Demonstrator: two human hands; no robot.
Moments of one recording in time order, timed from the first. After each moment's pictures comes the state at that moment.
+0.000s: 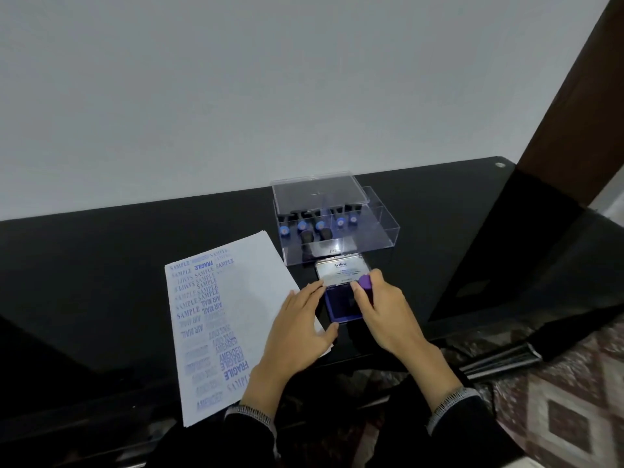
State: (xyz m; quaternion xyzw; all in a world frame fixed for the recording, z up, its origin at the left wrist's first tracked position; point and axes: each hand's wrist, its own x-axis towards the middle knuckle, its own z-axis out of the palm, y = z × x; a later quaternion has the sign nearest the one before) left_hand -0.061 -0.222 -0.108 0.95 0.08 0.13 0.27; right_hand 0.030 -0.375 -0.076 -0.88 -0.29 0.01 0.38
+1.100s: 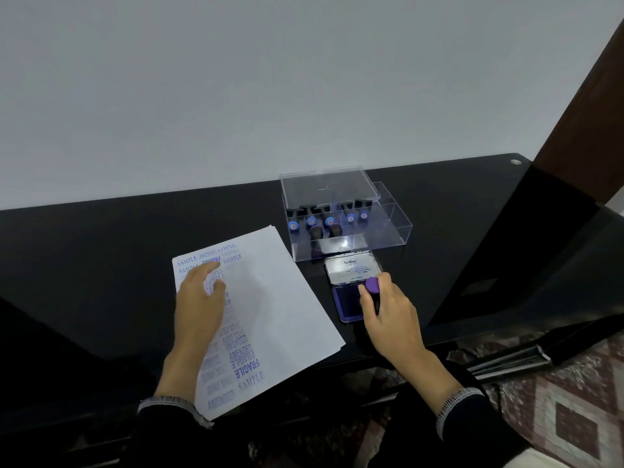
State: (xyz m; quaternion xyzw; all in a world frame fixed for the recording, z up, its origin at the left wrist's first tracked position) left_hand -0.109 -0.106 -0.080 0.81 0.35 0.28 0.38; right_hand 0.023 -0.363 -0.102 -0.89 -0.29 -0.10 0.35
